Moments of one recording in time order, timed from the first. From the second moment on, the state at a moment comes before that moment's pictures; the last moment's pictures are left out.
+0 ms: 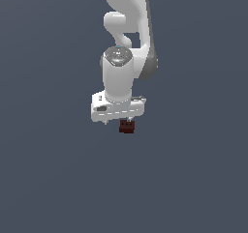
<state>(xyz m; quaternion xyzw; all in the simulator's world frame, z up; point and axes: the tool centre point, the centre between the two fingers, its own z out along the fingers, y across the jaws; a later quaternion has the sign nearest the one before) 0.013 -0.026 0.163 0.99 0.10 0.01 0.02</state>
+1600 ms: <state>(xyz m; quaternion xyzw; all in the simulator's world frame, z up) -0.024 0.000 0.096 0.84 0.54 -0.01 0.01</state>
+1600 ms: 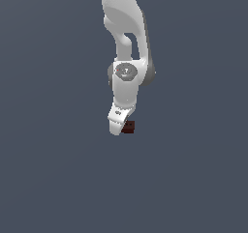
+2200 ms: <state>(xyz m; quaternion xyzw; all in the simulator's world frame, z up) -0.036 0.012 0.081 0.76 0.65 0.00 0.00</state>
